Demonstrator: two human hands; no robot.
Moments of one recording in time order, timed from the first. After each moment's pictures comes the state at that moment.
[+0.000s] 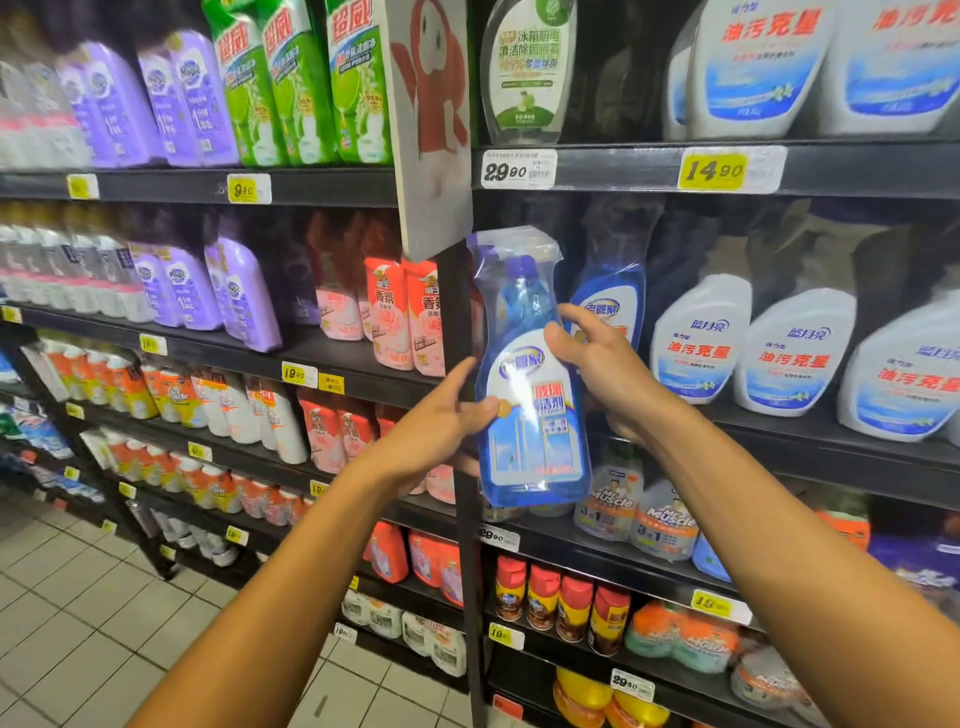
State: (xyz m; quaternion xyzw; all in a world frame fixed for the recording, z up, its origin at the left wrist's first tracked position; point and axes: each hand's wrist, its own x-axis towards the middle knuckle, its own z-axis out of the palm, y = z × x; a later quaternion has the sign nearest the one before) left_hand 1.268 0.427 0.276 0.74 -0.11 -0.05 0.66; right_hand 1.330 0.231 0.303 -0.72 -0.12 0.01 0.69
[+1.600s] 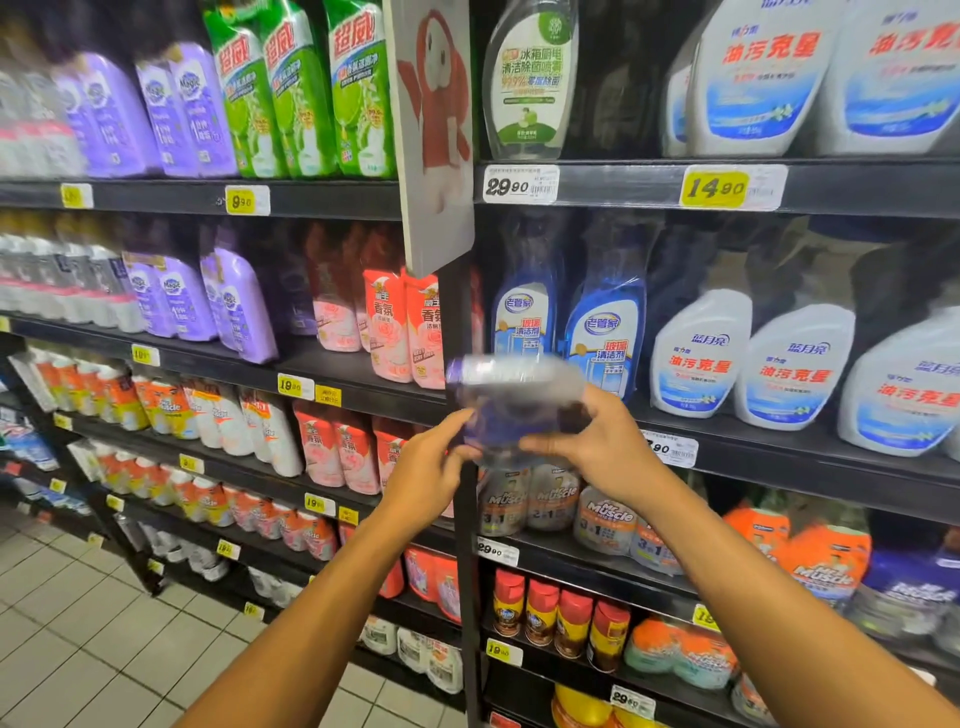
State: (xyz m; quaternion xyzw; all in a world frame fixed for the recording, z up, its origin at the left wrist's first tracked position) left_hand 1.301 0.445 0.203 0.86 -0.17 0.24 0.42; right_hand 1.309 0.227 0.255 -0.72 -0.35 -0.08 0.60
